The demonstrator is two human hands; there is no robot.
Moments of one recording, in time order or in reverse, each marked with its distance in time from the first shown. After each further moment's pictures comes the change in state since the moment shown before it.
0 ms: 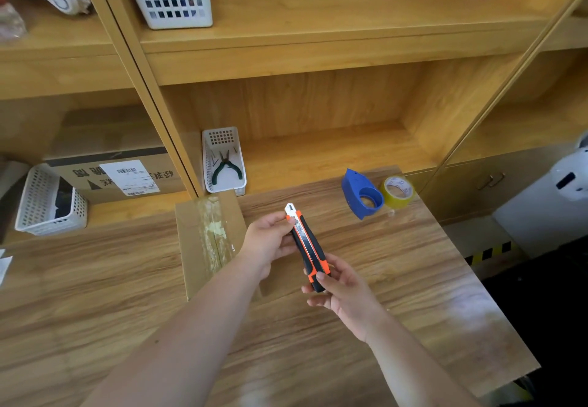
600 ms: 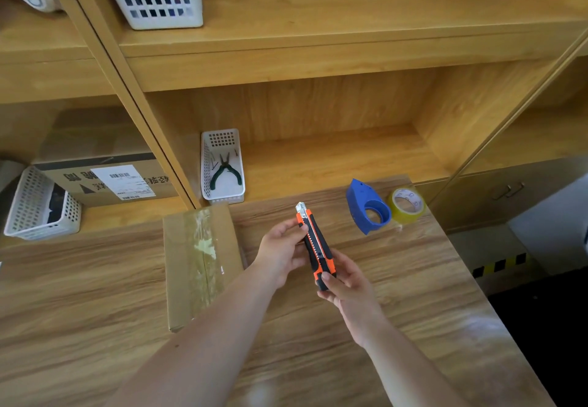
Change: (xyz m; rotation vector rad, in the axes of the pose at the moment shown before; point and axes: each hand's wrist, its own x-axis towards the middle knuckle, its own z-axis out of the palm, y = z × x) left_hand 0.044 -0.007 0.033 -0.117 -0.015 -0.106; right_hand 0.047 -0.015 -0.021 -0.105 0.141 -0.063
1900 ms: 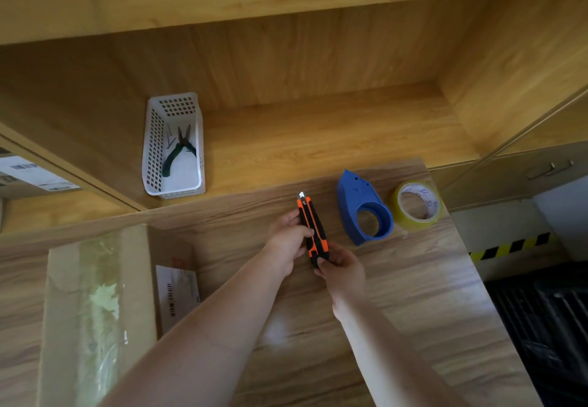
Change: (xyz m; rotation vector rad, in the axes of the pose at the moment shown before) left_hand 0.157 -0.025 0.079 0.202 0.204 -0.215; right_hand 0.163 0.021 -0.067 -0.044 0.366 0.235
